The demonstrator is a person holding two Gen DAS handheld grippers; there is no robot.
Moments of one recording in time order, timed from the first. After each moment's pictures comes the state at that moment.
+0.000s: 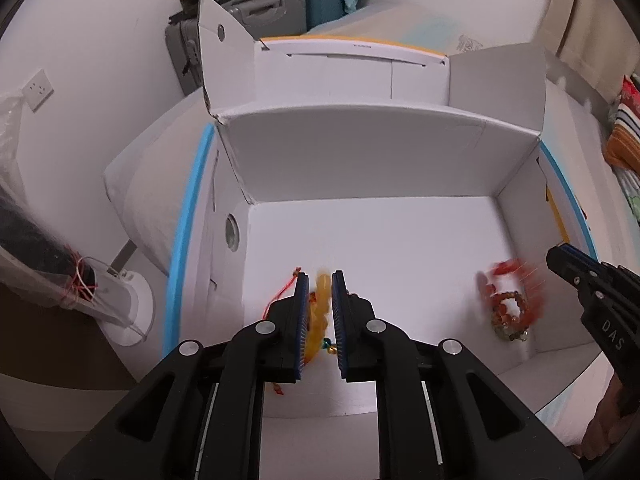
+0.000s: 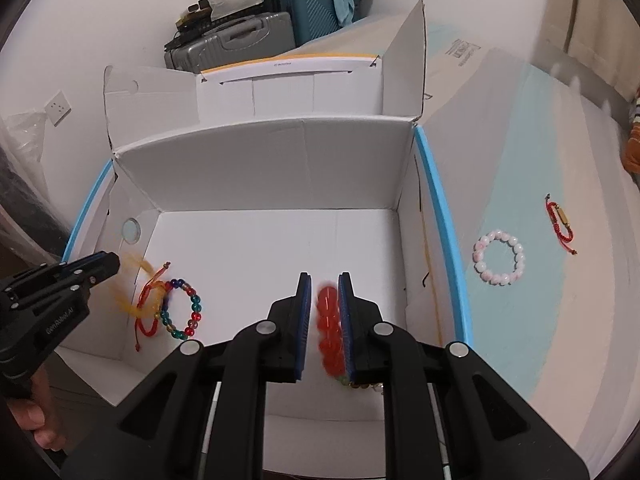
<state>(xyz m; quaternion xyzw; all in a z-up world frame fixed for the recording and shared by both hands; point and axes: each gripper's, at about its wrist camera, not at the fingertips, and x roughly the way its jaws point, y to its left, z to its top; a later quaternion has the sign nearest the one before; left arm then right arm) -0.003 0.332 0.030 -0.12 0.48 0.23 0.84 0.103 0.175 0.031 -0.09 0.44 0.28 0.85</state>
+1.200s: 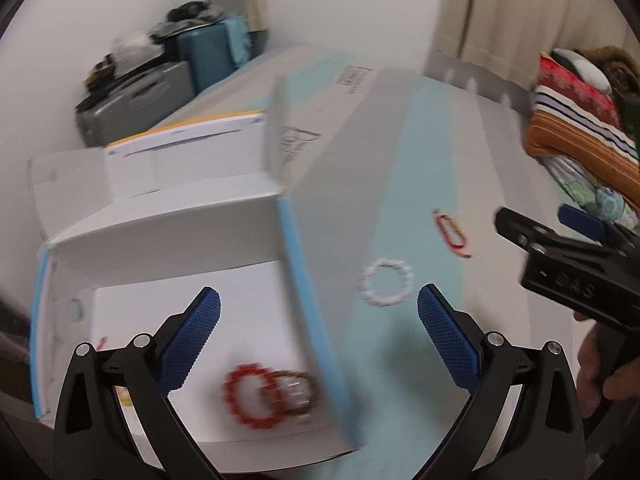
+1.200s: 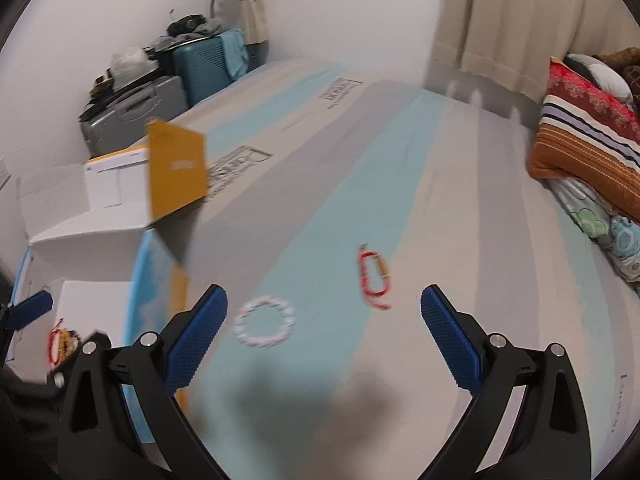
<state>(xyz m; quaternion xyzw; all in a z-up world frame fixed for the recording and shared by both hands) 0.125 0.112 0.083 -0.07 0.41 0.13 0.90 0.222 -0.035 0.089 -0.07 0.38 0.16 0.91</state>
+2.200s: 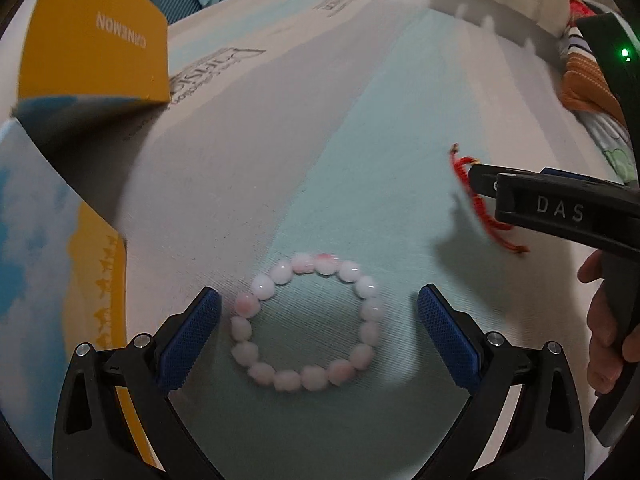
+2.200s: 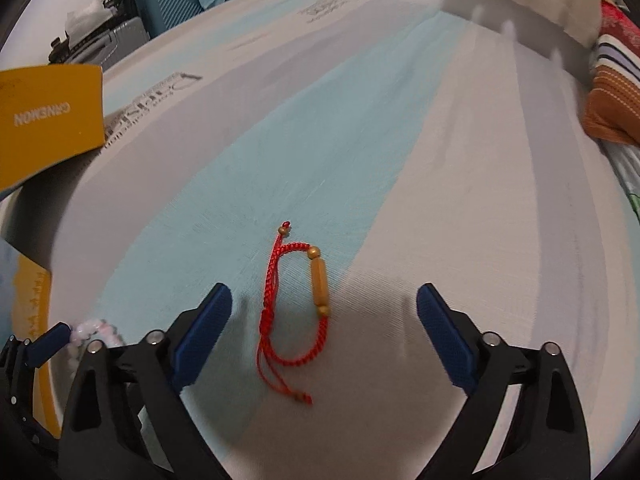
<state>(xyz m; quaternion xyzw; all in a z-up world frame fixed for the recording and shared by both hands) 0.274 0.065 -0.086 -0.08 0.48 0.14 0.86 0.398 -0.057 -0.071 -0.09 0.47 0.19 0.85</state>
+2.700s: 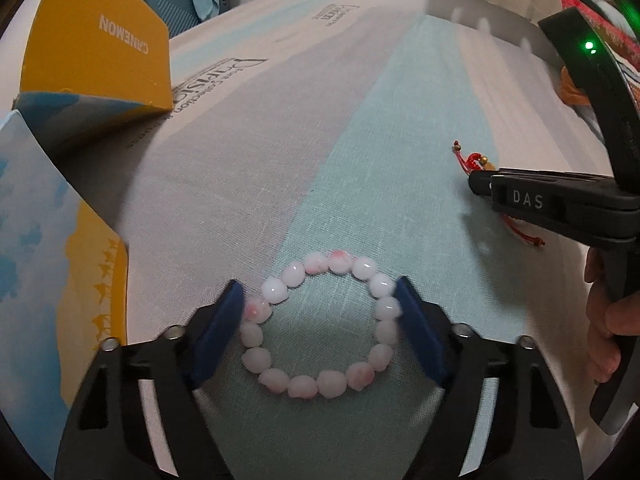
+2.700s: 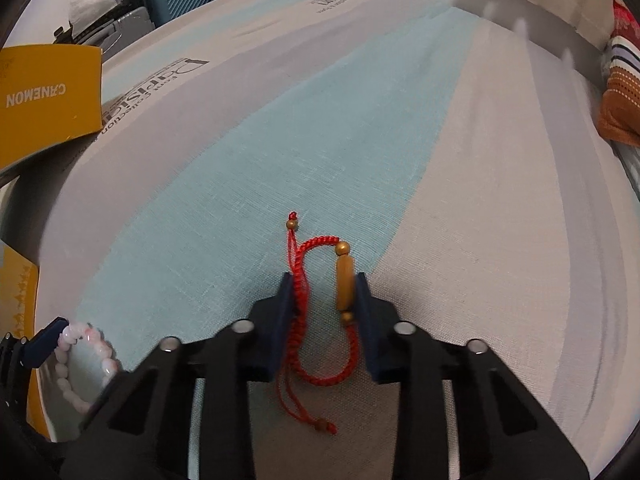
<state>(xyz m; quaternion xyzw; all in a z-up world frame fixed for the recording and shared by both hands) 0.267 0.063 -0.094 -0.05 0.46 0.15 0.87 0.399 -0.045 -0.089 -0.09 0.47 0.20 0.85</state>
